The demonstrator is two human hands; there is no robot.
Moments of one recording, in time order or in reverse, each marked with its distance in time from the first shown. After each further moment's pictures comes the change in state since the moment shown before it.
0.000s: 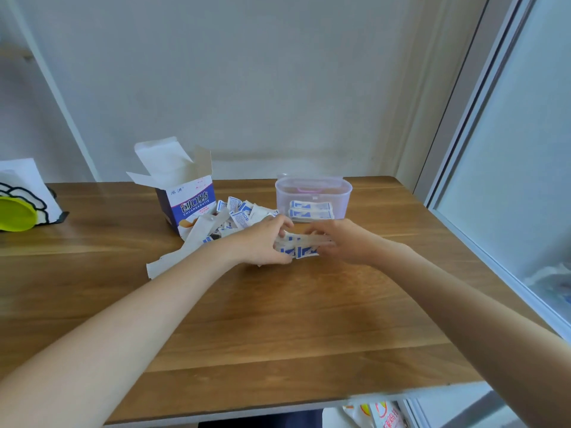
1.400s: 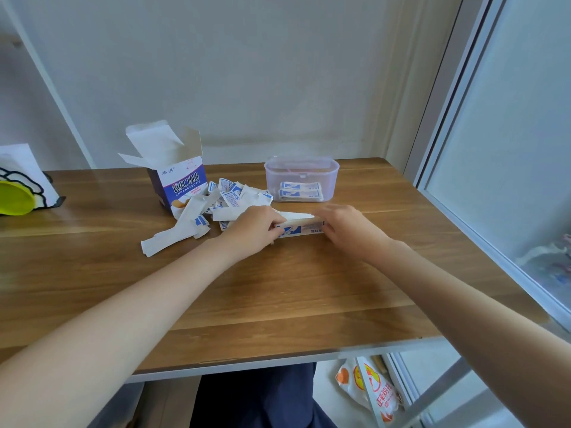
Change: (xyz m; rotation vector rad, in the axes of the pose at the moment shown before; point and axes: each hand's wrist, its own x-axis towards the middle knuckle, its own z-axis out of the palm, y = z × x) left_hand -0.017 0.018 0.027 0.171 0.244 0.047; right_hand -0.028 0.024 0.023 -0.177 0.274 -0.078
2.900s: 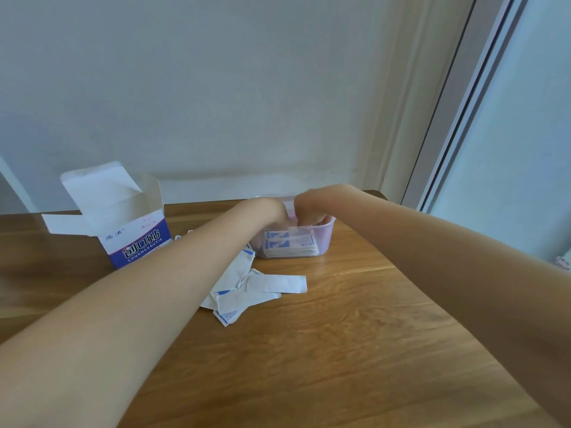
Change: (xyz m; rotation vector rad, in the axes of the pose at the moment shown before) left_hand 0.156 0.024 -0.050 0.326 -0.444 -0.323; right_hand 0.168 0.027 -0.044 -0.302 -0.624 0.276
